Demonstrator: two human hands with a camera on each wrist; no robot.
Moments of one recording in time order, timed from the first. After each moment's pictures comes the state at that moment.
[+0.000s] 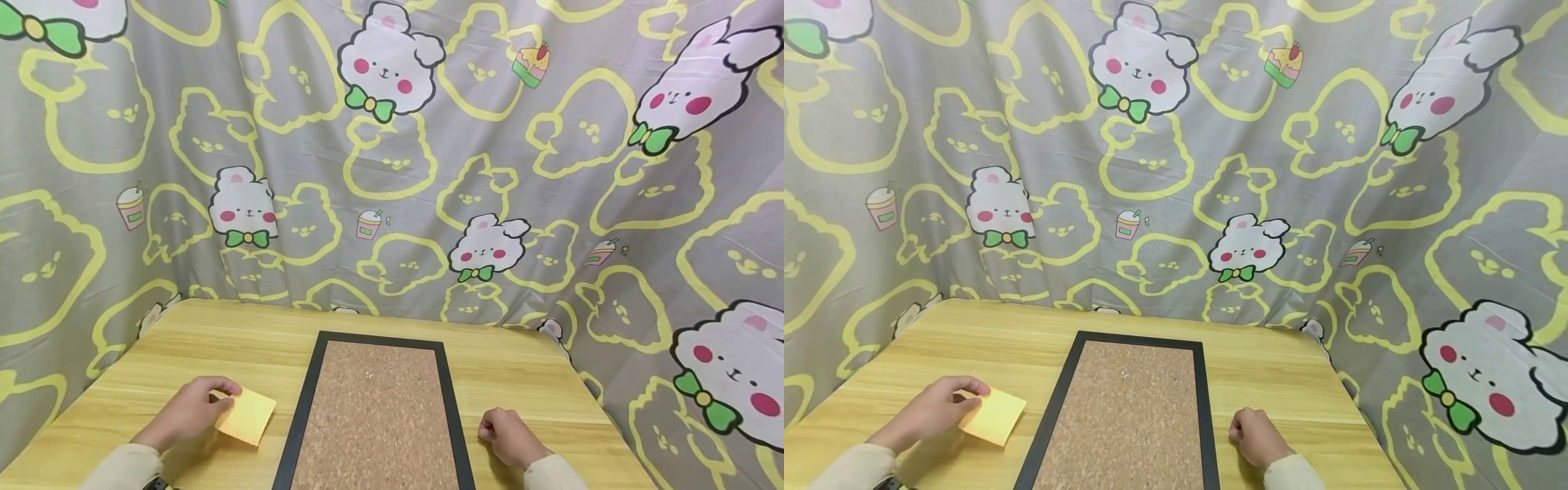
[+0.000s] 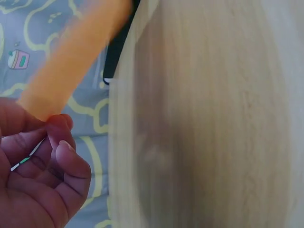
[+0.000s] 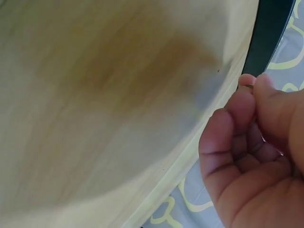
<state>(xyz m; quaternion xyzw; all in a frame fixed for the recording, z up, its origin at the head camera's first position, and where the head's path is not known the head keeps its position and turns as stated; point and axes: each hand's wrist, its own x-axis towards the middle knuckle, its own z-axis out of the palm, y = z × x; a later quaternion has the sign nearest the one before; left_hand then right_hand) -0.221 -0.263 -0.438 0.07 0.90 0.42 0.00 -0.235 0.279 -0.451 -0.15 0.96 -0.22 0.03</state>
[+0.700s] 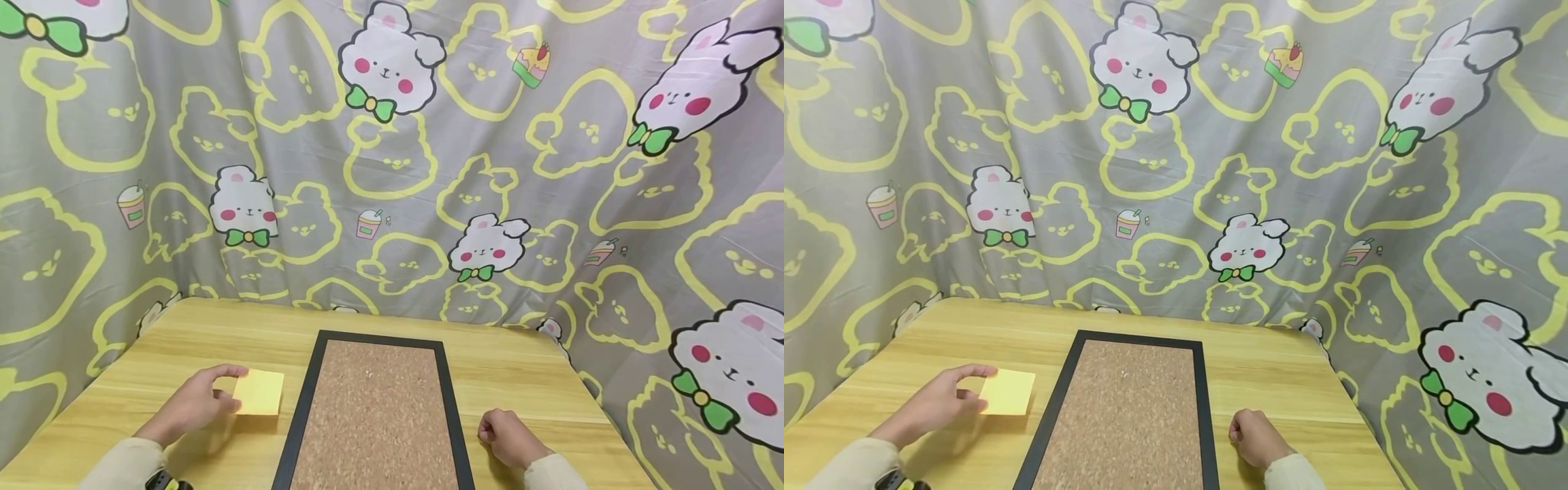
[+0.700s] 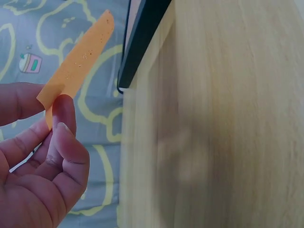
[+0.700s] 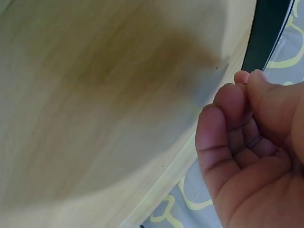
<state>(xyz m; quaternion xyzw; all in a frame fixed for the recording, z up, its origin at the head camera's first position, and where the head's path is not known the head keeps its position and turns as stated) -0.218 -0.255 -0.422 0.04 0.86 0.50 0.05 -0.233 0.280 -0.451 -0.16 0.96 -0.23 0.05</state>
